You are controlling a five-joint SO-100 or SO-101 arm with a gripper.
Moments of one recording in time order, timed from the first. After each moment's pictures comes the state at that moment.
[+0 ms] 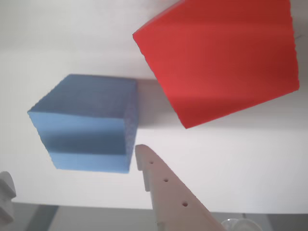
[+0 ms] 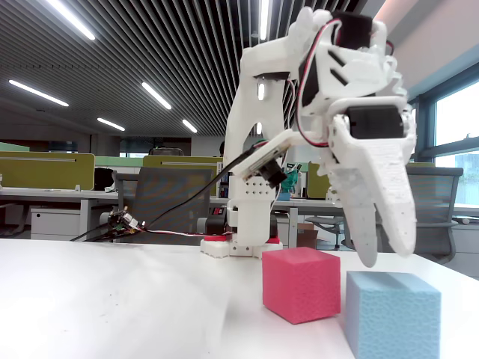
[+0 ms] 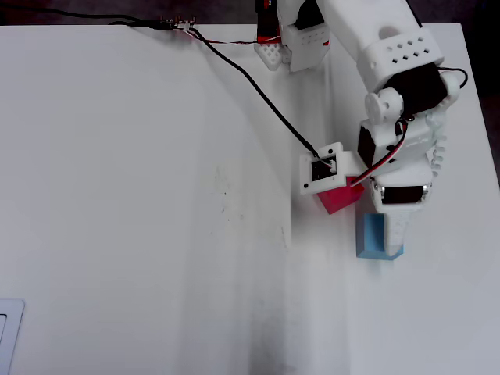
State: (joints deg) arm -14.8 72.7 82.0 53.6 34.8
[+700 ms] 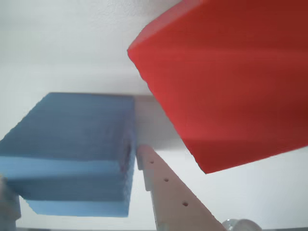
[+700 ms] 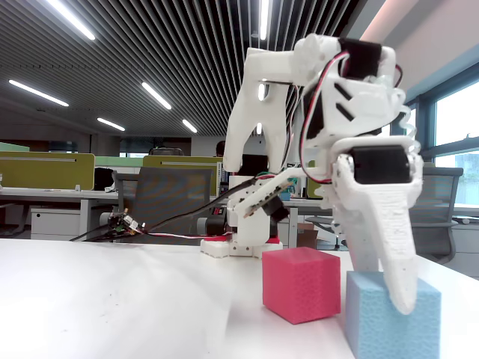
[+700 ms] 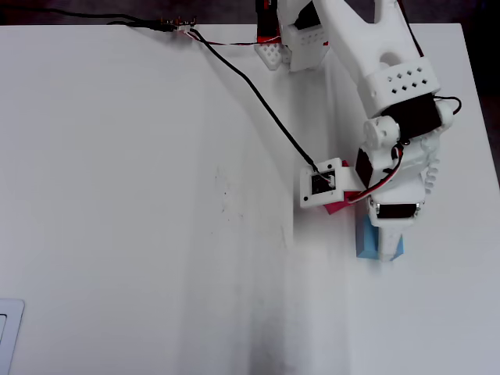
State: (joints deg) arm -14.4 65.8 81.0 49.7 35.9
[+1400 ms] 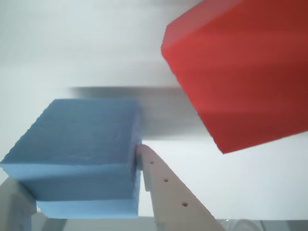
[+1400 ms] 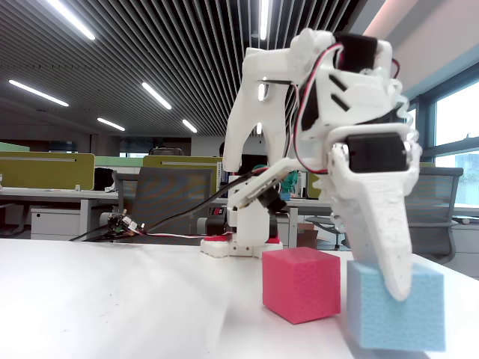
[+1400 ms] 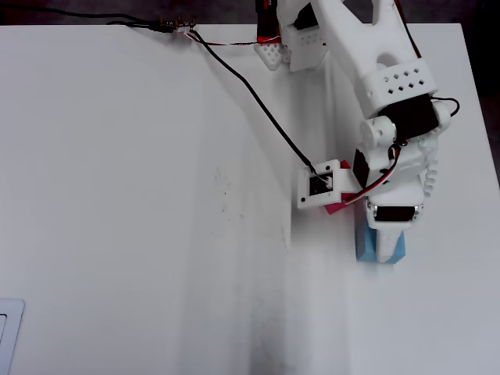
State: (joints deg) arm -13.7 67.9 79.2 49.7 36.8
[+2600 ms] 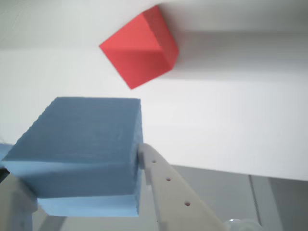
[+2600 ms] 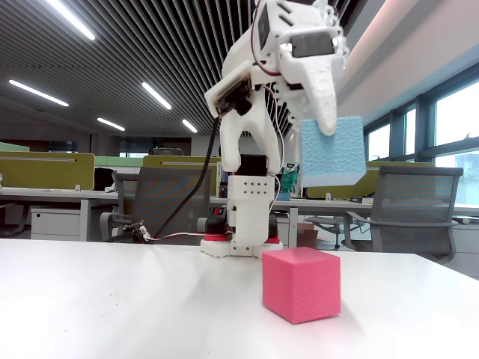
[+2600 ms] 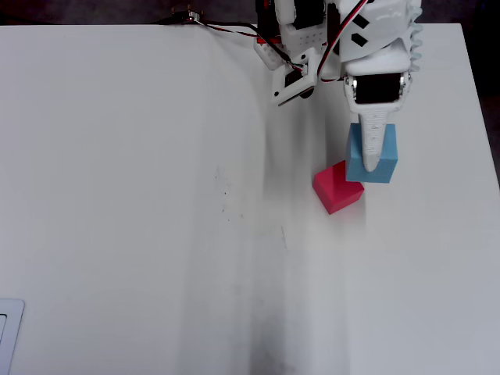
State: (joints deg) arm -11.2 112.3 101.6 66.4 36.3
